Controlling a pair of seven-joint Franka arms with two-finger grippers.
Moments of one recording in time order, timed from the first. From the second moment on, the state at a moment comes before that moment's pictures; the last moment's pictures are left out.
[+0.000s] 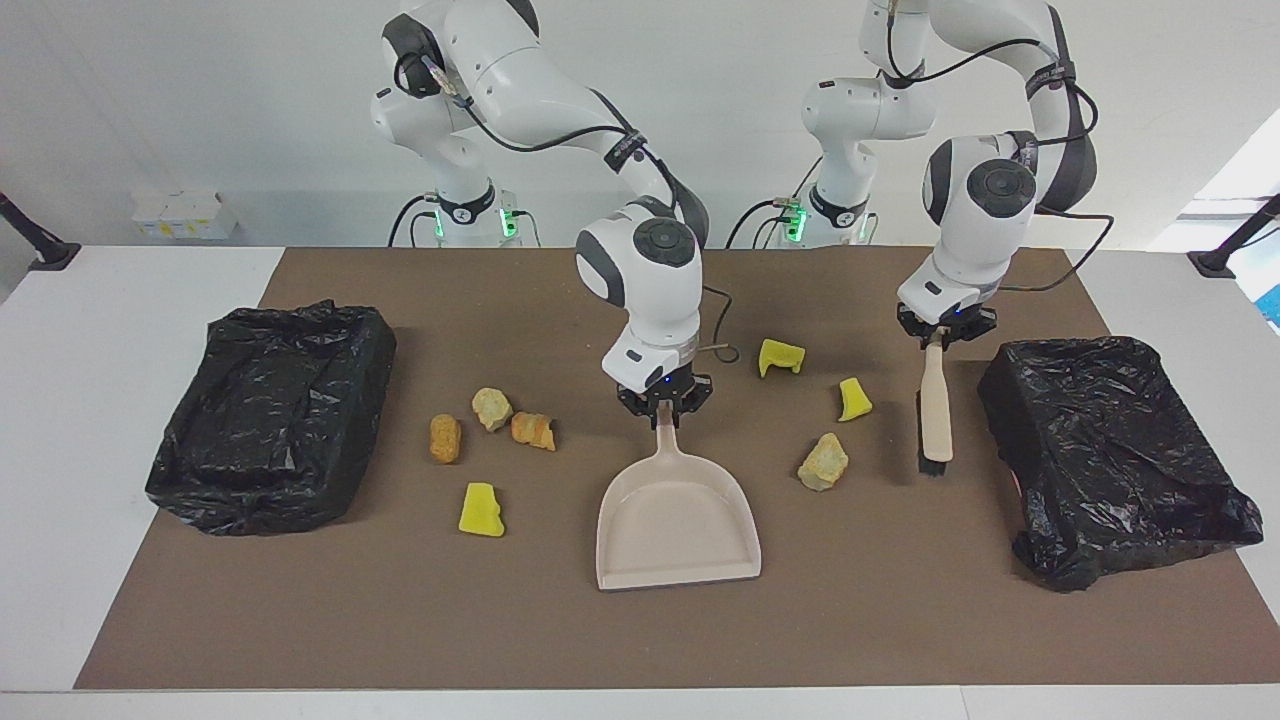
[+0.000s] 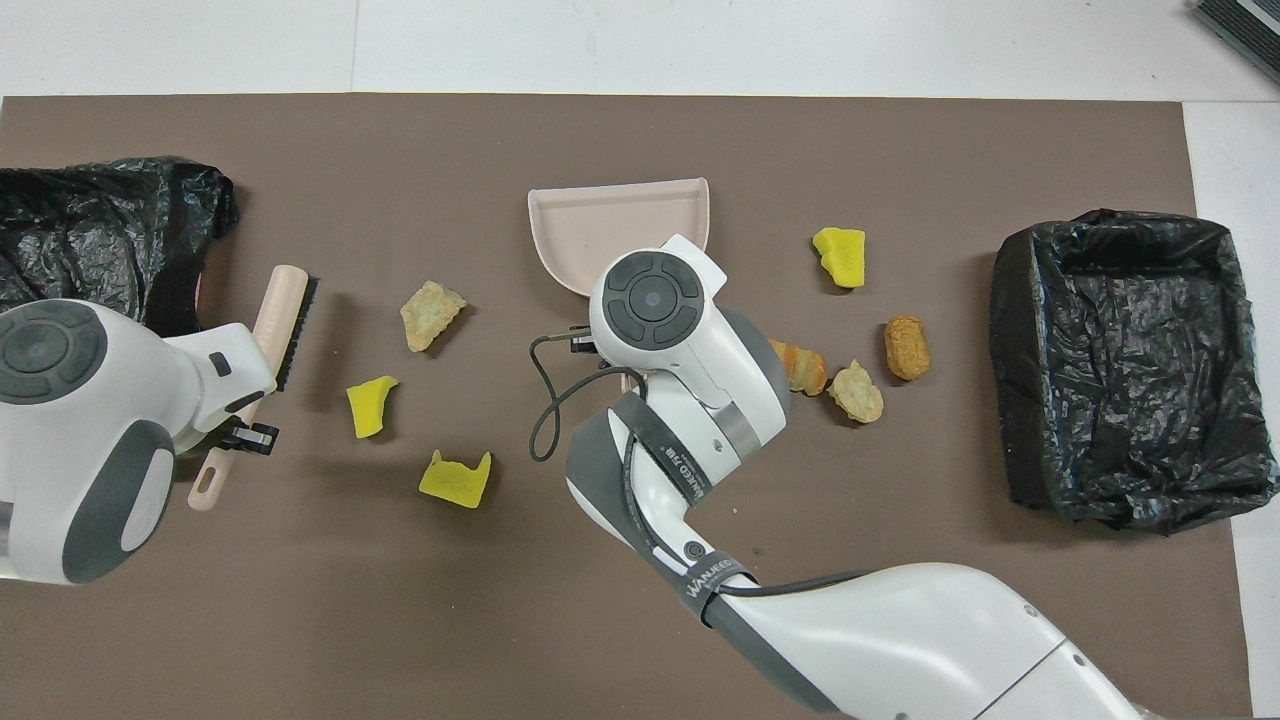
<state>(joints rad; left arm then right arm) -0.09 -0.08 -0.03 -2.22 0.21 2.02 0.09 0.49 0.54 0.11 -1.54 -0.11 2.17 0.61</state>
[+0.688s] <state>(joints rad) -0.10 -0.07 -0.04 -2.28 0.21 2.02 0.10 0.48 0.45 0.11 -1.56 -0.10 2.01 0.33</state>
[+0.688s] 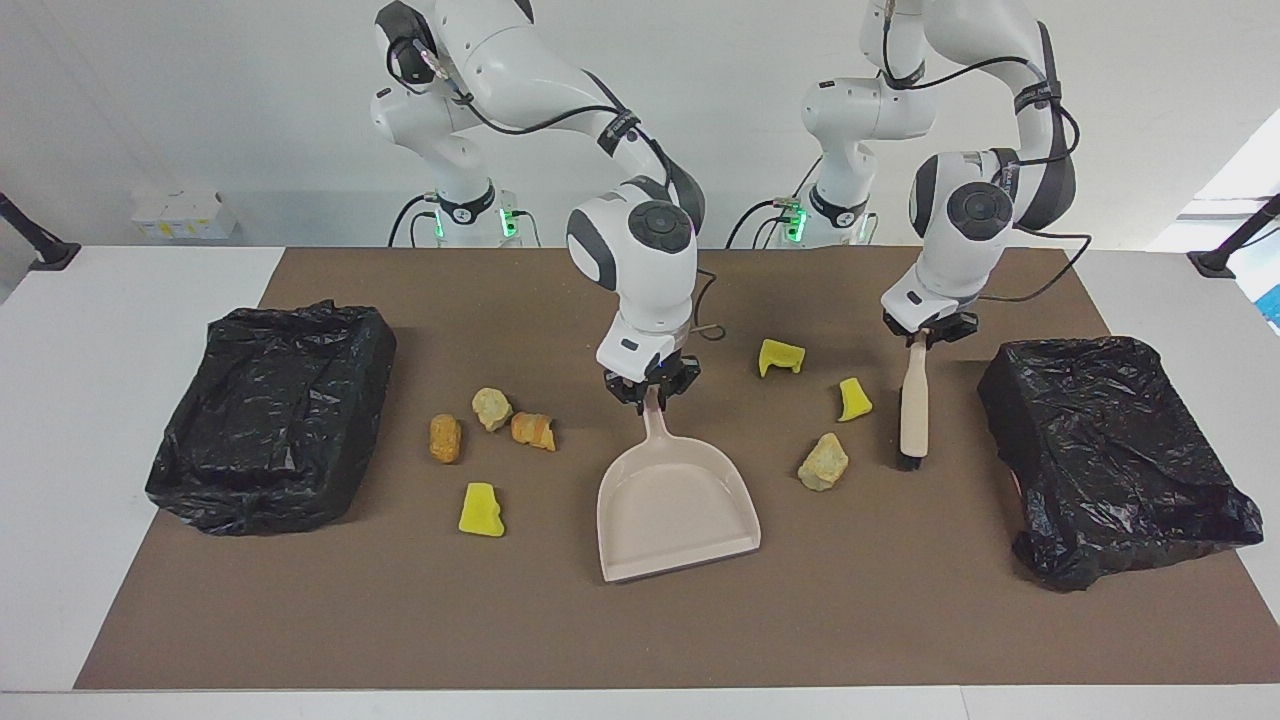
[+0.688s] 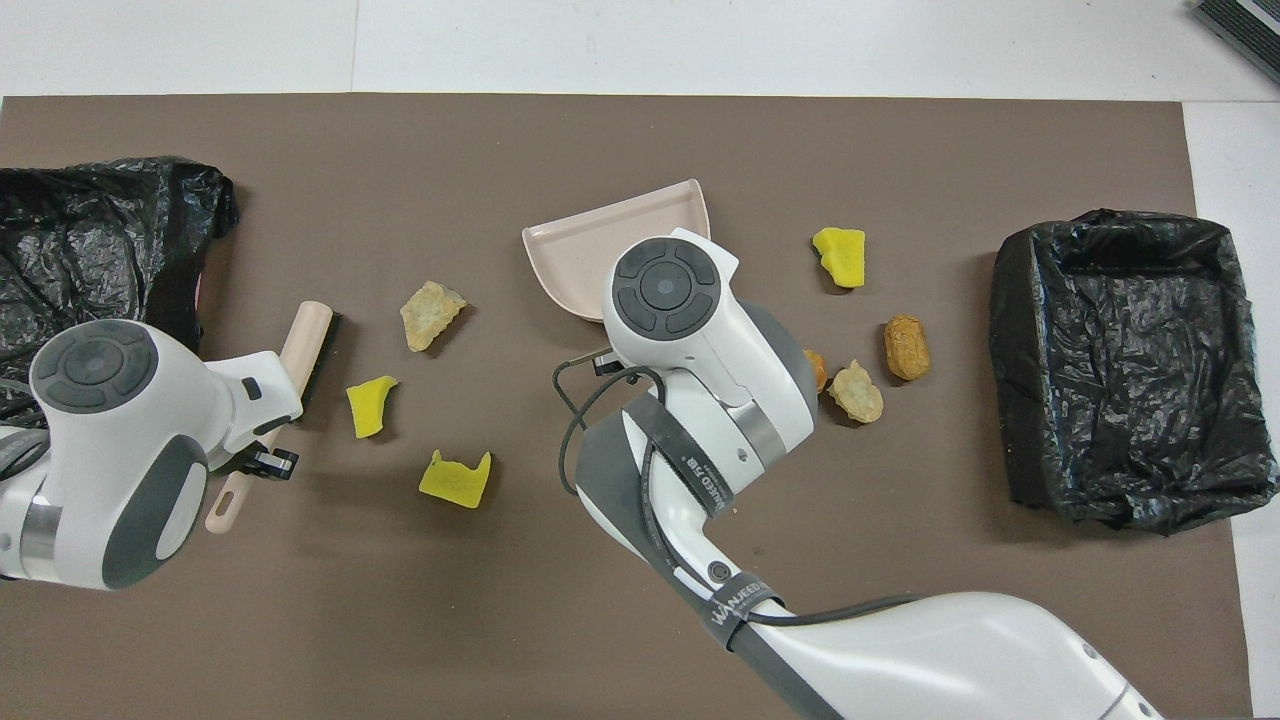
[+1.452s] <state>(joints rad) -0.26 -0.14 -0.06 -2.37 0.13 2.02 0.10 0.44 0.24 0.11 -1.73 -0.12 1.75 -0.32</state>
